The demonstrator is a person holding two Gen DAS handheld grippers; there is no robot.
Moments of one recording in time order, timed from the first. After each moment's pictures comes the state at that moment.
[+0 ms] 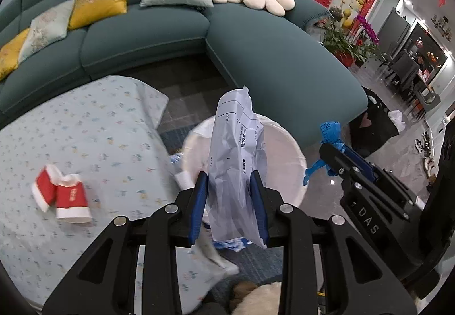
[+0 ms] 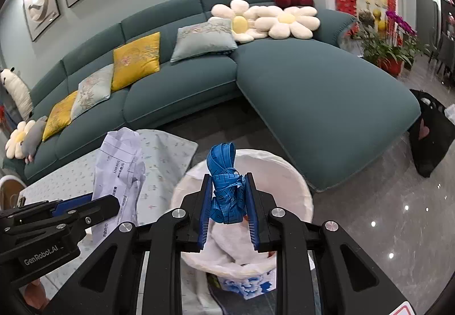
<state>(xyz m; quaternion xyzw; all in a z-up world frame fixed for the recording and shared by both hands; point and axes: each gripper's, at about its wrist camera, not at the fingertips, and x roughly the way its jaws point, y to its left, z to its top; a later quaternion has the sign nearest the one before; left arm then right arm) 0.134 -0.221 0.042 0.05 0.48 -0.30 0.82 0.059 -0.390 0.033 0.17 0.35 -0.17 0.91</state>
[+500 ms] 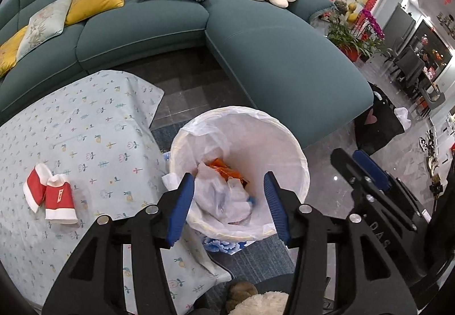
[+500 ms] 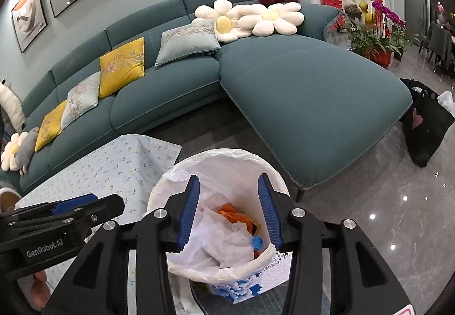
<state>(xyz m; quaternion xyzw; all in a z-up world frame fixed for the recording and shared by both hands) 0.140 -0.247 0.025 0.06 0.49 -0.29 0.82 0.052 -0.413 0.017 0.19 0.34 -0.19 0.90</state>
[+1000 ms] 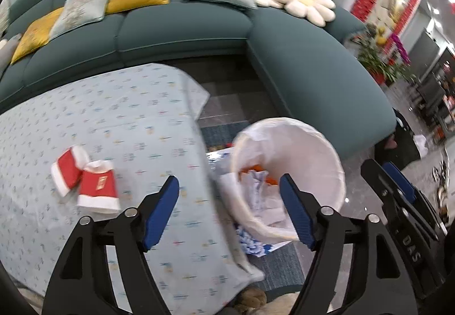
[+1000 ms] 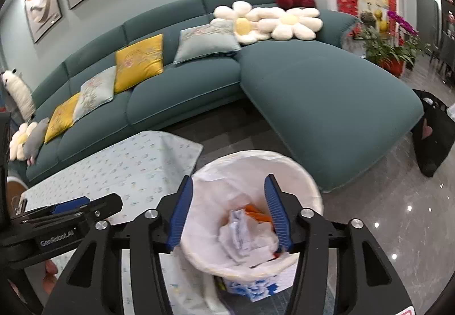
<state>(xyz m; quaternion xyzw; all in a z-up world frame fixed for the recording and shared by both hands) 0.162 -0.165 0.030 0.02 0.49 -0.21 0.85 0.072 -0.354 0.034 0.17 0.34 -0.15 0.91</state>
